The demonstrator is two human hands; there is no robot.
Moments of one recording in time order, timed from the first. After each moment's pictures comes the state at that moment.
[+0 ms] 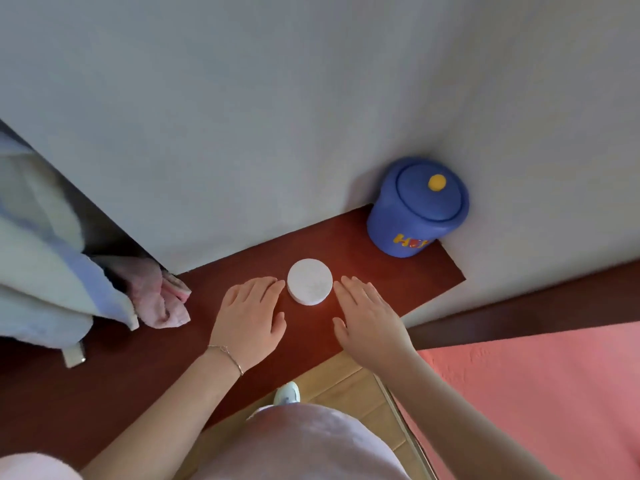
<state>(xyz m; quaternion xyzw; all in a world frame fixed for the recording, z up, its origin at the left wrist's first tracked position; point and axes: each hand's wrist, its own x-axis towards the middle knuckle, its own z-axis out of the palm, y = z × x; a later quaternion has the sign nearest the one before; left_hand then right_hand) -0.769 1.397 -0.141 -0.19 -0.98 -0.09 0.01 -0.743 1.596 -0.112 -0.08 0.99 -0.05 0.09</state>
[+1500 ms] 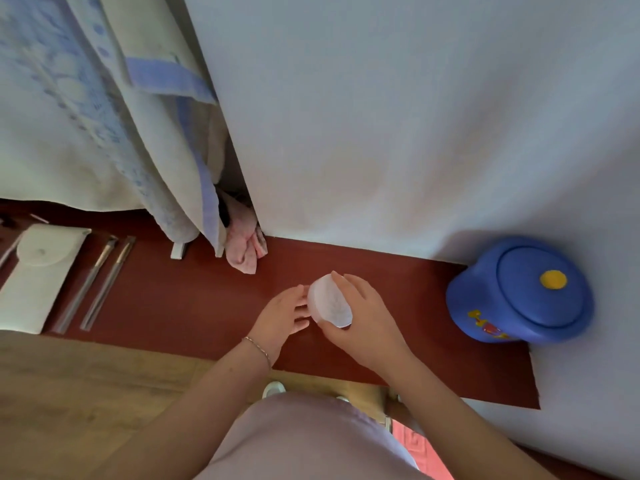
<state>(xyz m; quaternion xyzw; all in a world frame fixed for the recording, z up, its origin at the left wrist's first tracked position) -0.749 1.436 -0.105 0.42 -0.50 -0.75 -0.11 -0.798 1.575 -0.104 -0.29 0.88 -0.31 0.21</state>
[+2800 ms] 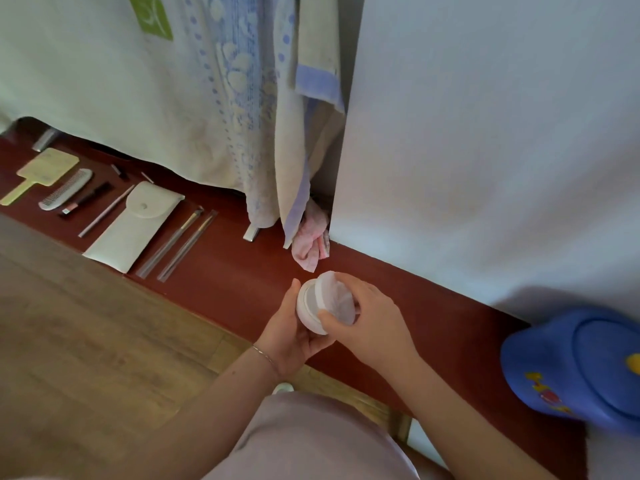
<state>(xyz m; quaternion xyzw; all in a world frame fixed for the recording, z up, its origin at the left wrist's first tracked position) -0.688 1.404 -0.106 0.40 -0.29 -0.87 0.00 -0.781 1.513 -0.068 -0.38 0.84 -0.33 0.21</state>
